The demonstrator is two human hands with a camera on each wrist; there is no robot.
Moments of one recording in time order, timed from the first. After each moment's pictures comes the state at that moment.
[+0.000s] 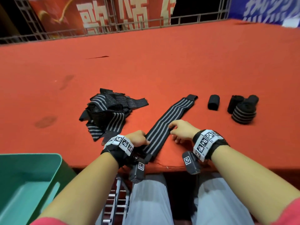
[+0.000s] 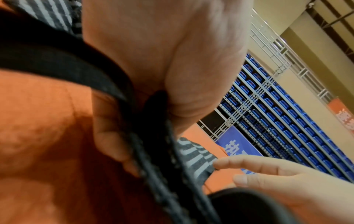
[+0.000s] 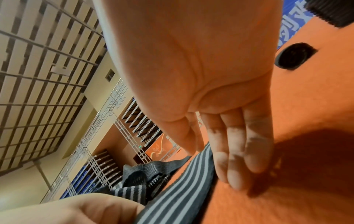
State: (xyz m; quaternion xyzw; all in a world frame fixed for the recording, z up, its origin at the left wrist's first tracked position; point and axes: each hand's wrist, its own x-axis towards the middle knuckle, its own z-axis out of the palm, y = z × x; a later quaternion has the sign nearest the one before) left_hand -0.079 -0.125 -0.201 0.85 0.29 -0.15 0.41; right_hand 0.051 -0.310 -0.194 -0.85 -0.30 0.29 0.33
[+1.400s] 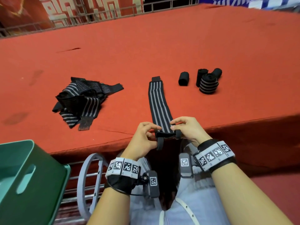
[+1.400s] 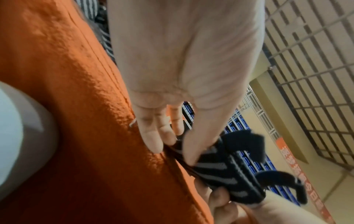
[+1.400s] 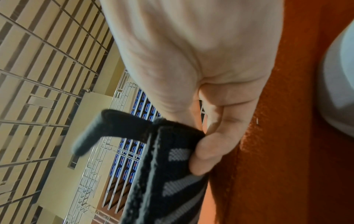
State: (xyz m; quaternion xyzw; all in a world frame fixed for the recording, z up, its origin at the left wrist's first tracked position) left_hand -0.152 -0.289 -0.222 0.83 0.08 0.07 0.54; right_hand -0.035 -0.455 -0.223 -0.73 -0.08 0.23 0.64
